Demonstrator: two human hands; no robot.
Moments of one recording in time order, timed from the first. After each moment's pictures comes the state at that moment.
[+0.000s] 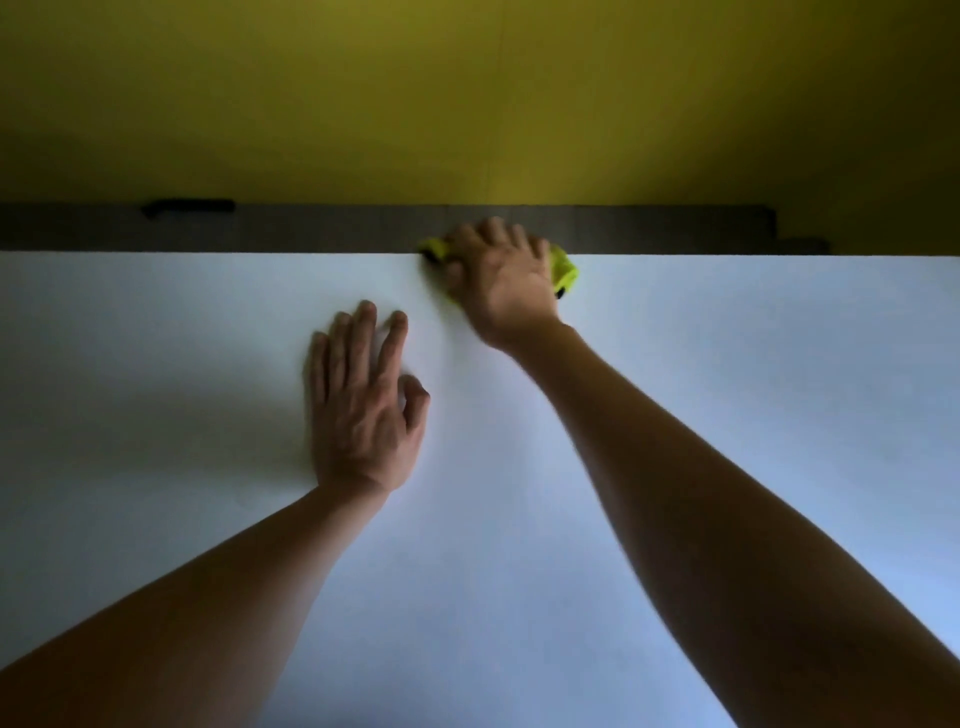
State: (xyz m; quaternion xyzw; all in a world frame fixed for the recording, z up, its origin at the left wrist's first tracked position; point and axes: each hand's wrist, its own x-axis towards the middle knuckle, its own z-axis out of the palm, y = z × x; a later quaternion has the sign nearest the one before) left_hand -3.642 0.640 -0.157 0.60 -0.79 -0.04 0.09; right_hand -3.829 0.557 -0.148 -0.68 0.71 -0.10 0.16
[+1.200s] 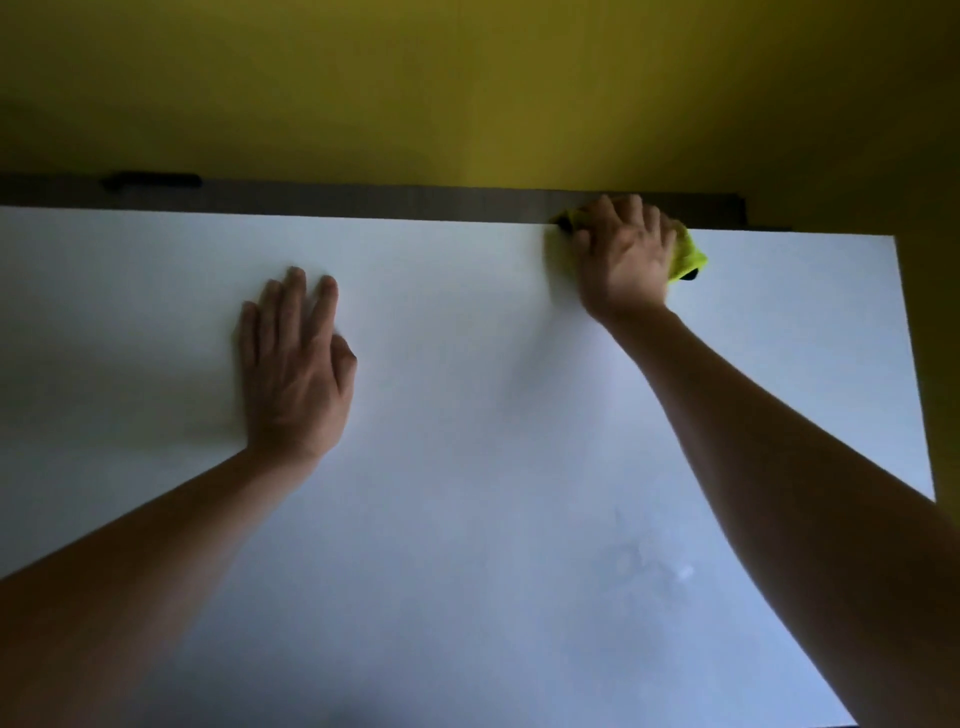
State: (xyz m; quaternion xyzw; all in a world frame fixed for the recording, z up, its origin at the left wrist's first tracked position) left_hand -3.648 0.648 -0.162 0.60 -0.79 -0.02 0.10; right_hand -3.987 0.615 -0.153 -0.57 0.81 -0.09 0.06
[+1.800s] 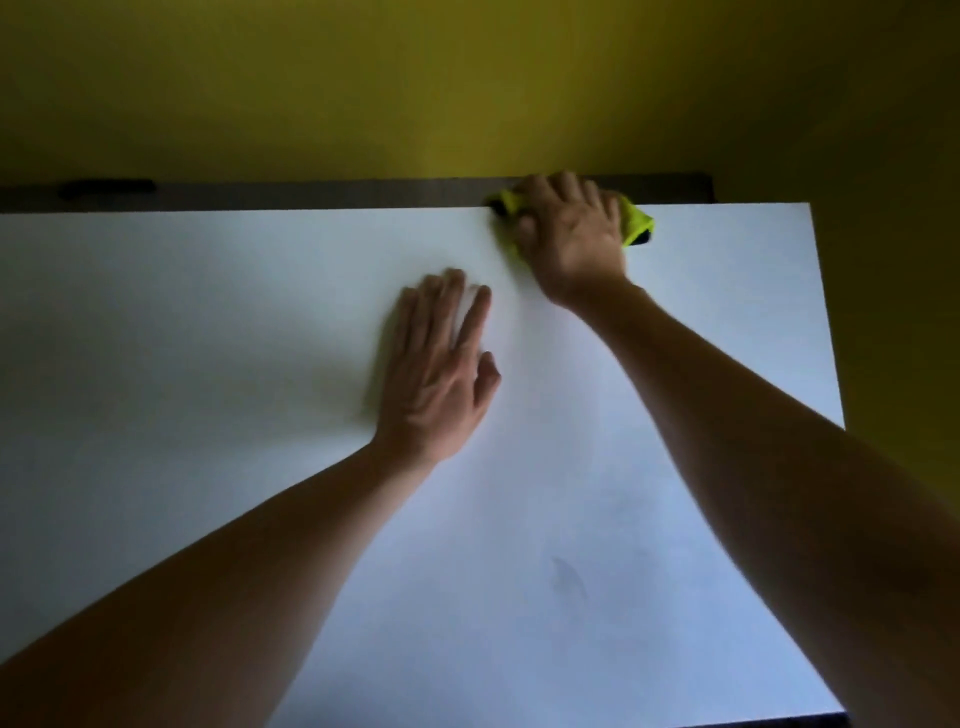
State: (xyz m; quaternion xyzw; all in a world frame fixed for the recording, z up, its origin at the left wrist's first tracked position) left_hand -3.861 0.708 -0.161 0.47 -0.87 -0.07 0.13; right_hand -4.065 0.632 -0.156 -0.65 0.75 -0.11 0.10
